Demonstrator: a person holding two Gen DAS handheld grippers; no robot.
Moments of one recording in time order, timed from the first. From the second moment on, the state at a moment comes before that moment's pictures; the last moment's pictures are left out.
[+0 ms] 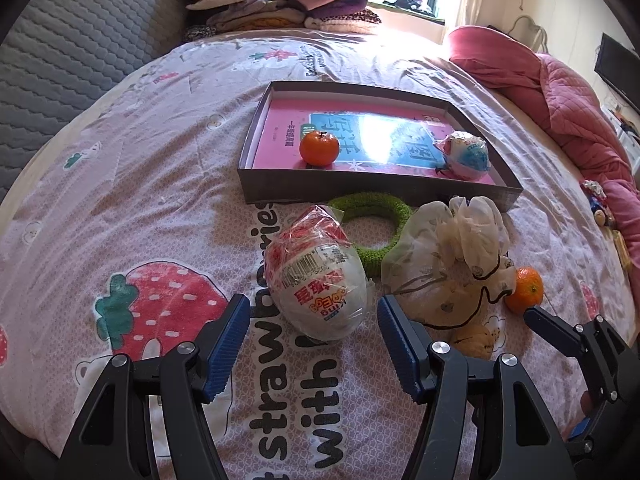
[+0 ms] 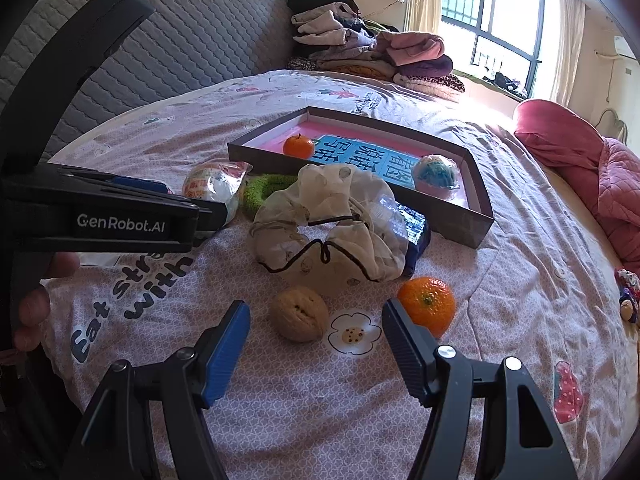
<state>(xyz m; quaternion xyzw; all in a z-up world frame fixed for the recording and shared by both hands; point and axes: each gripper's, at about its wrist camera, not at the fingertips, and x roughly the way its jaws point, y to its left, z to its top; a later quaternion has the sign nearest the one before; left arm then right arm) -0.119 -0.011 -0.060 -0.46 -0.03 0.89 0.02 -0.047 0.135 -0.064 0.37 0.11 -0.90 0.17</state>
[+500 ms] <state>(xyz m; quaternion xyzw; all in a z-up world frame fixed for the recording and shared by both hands) -0.143 -0.007 -0.068 -0.46 -0.02 0.89 0.00 -0.059 0.134 -0.076 0.38 0.09 -0.90 0.16</state>
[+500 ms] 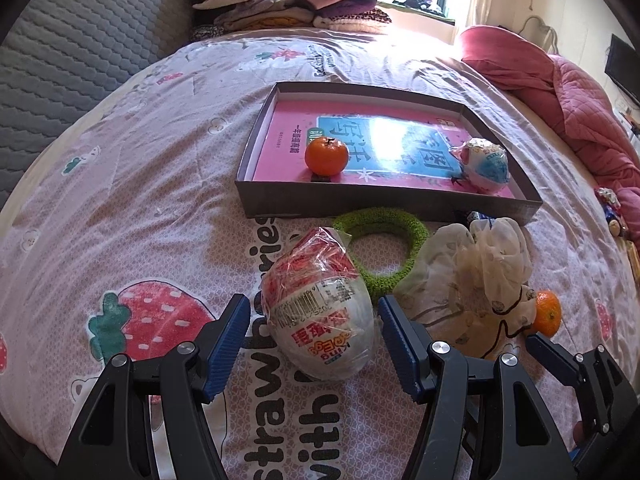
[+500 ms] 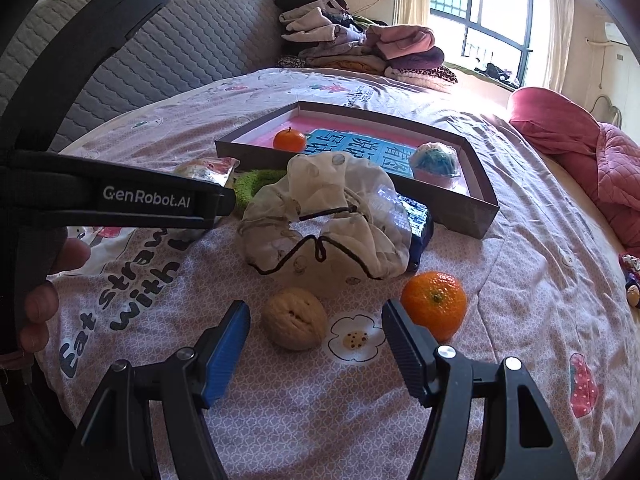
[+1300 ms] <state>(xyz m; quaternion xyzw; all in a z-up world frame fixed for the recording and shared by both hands) -0.160 -0.025 -0.089 -0.48 -0.07 0.88 0.01 -0.059 0.125 -0.087 0.39 0.10 -0.90 0.18</state>
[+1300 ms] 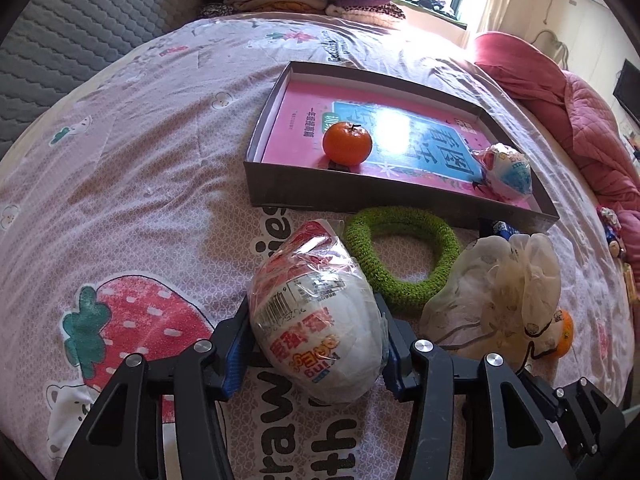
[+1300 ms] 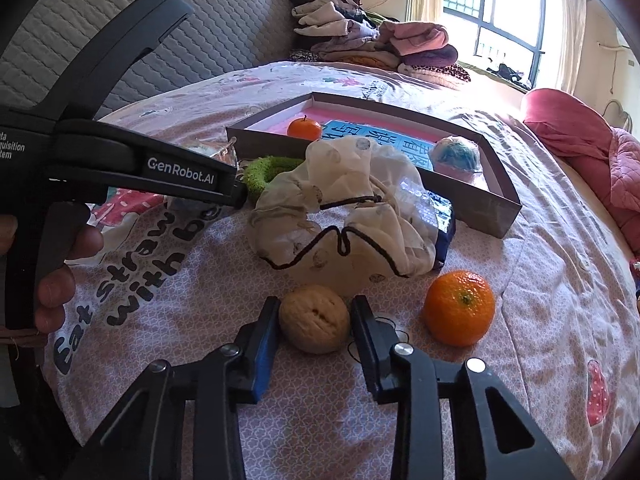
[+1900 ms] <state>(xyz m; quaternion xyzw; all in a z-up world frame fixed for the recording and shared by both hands) -0.140 -0.035 -0.079 -0.46 -0.08 0.89 0.02 -0.053 0.125 -0.080 0.38 0.09 -0.90 0.20</state>
